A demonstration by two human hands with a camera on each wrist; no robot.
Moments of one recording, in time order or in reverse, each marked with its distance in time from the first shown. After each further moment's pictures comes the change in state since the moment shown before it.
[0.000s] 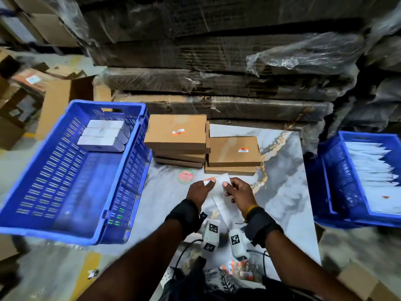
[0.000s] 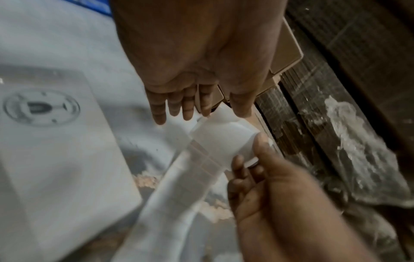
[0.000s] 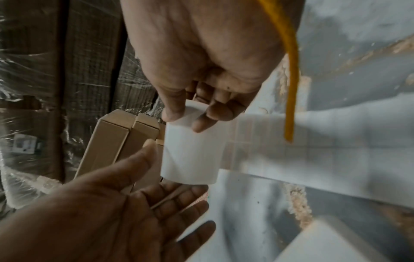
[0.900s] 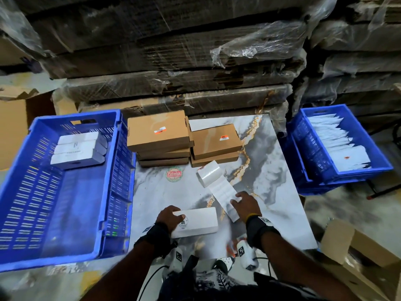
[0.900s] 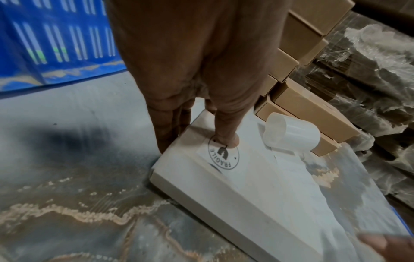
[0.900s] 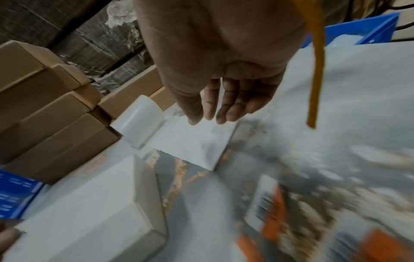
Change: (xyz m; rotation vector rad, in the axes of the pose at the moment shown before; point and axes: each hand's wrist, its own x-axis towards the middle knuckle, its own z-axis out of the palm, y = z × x) left_hand 0.002 -0.107 -0.094 0.810 -0.109 -0.044; right_hand -0.063 0.072 -0.014 -0.575 0.200 0.353
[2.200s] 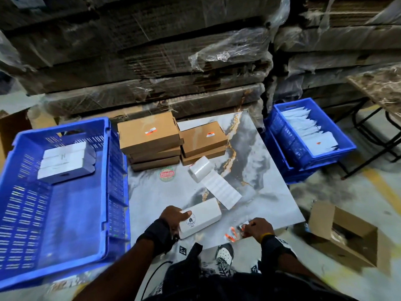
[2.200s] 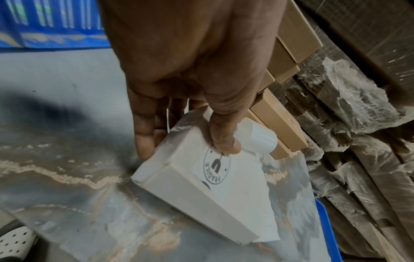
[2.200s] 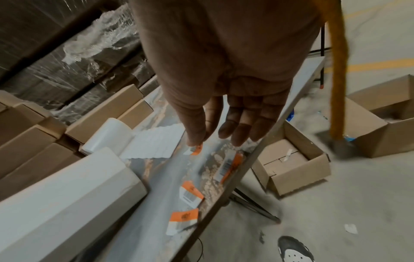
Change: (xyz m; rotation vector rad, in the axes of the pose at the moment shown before) left_hand -0.041 0.013 -0.009 -0.373 -0.224 0.104; right_hand -0.094 0.075 0.012 -0.104 -0.044 0.267
